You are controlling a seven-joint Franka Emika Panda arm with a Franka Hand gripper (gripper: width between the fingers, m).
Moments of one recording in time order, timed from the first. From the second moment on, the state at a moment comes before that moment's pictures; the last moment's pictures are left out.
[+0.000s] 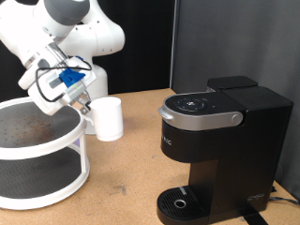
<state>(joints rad) 0.24 -0.52 -0.70 -2.76 0.64 2.42 -1.05</state>
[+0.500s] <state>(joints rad) 0.40 -0.35 -0.71 -2.80 0.81 2.66 -1.13</state>
